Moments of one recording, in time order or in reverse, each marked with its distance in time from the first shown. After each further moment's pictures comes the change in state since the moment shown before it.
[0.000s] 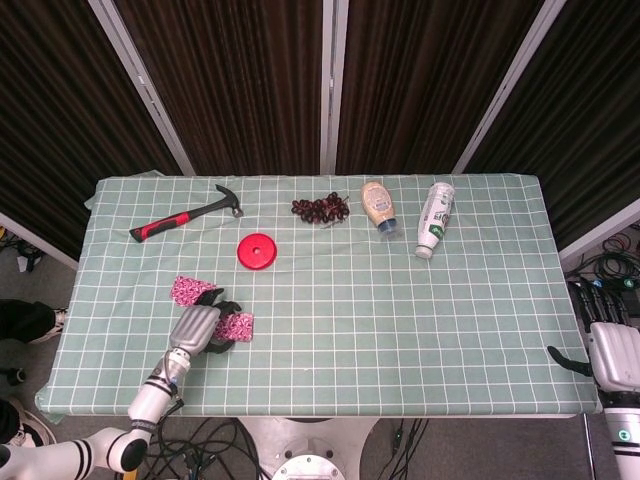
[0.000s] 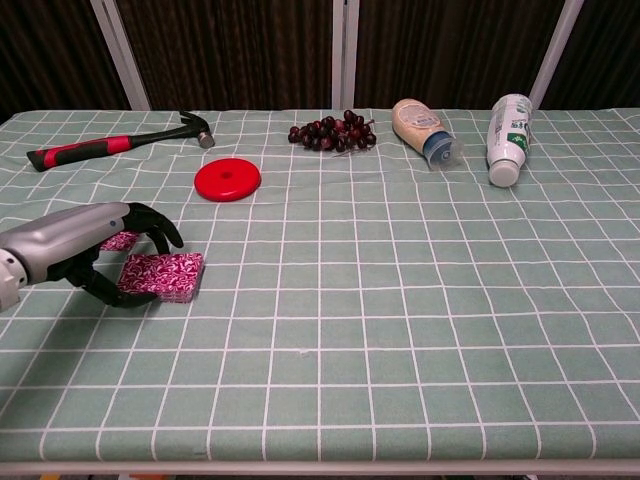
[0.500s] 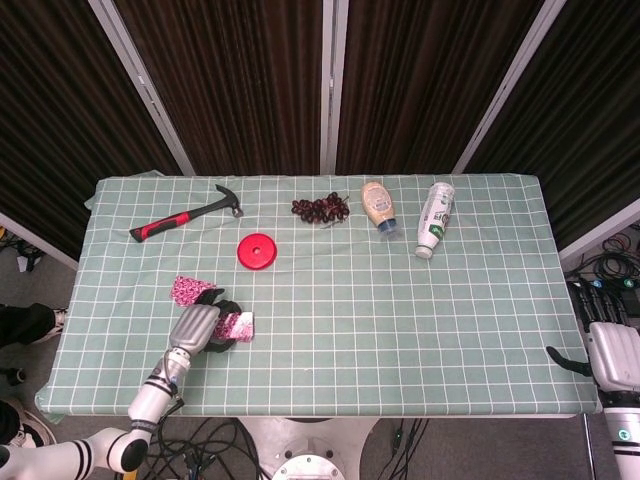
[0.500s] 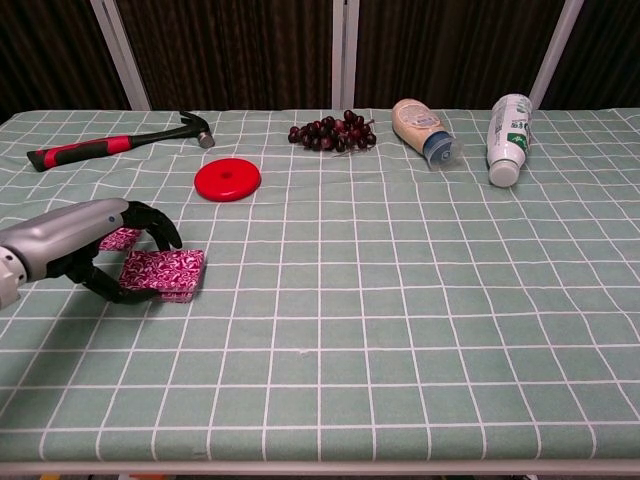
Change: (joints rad) left arm 0.005 0.002 -0.006 -0.004 0.006 0.006 -0.029; right arm 0.002 0.006 -0.002 -0.007 0.001 -0.010 0.009
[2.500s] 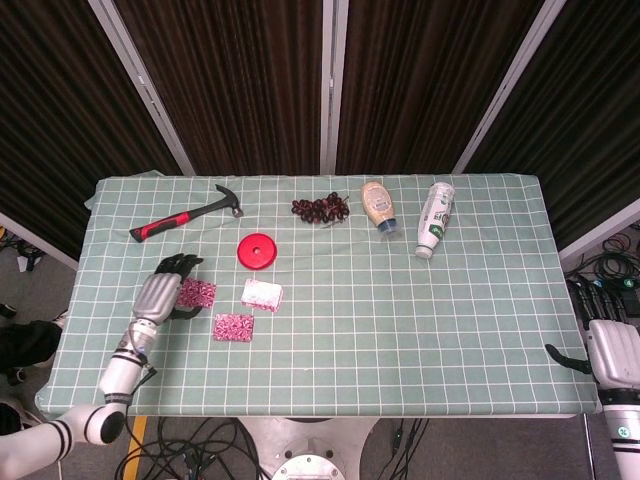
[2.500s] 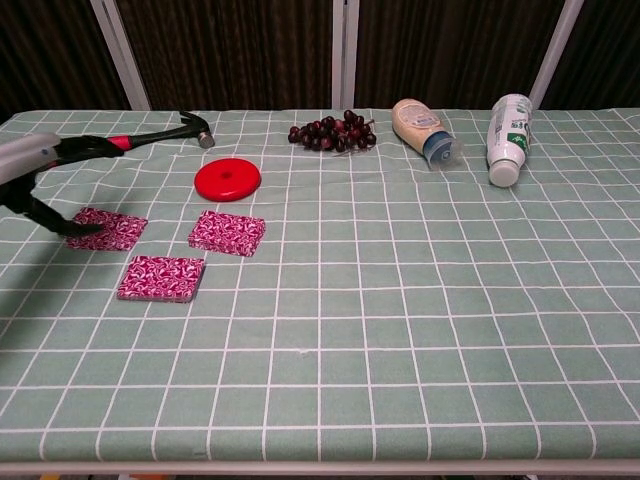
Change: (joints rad) left arm -0.012 0.109 -0.059 0.129 -0.023 0.005 -0.147; right arm 0.006 -0.004 0.007 0.002 -0.002 -0.006 0.015
